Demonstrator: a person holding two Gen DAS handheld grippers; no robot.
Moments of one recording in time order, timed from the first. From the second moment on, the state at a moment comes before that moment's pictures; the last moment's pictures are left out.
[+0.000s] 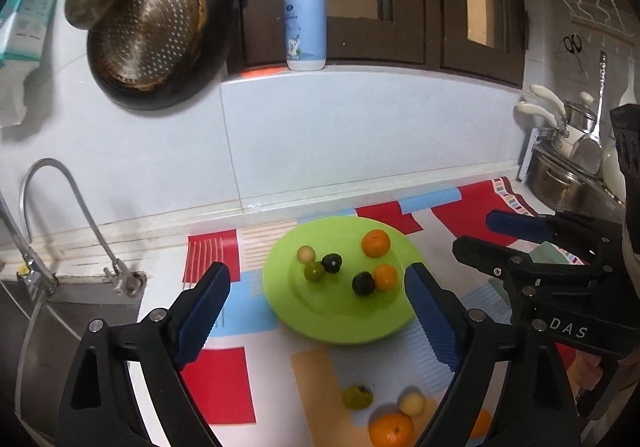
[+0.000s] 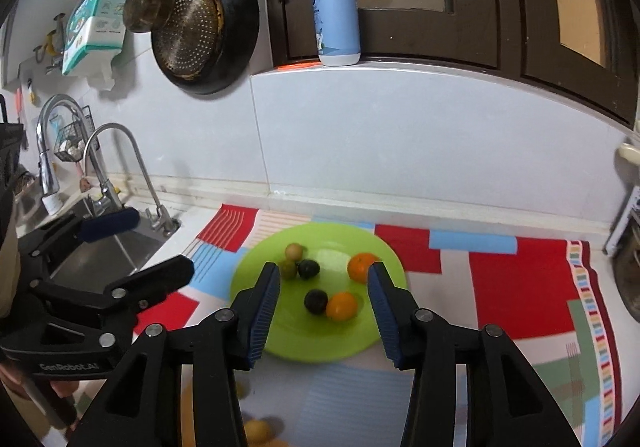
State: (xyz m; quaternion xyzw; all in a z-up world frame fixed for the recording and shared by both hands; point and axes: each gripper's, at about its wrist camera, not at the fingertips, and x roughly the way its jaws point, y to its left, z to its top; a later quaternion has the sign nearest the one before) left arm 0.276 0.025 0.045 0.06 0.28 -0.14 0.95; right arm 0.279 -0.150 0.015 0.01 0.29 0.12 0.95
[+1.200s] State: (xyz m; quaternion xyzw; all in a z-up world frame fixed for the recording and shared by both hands) left arm 0.185 0.027 -0.007 0.11 0.30 -0.16 0.93; right arm 0.170 -0.143 -0.046 0.01 0.36 0.08 0.93
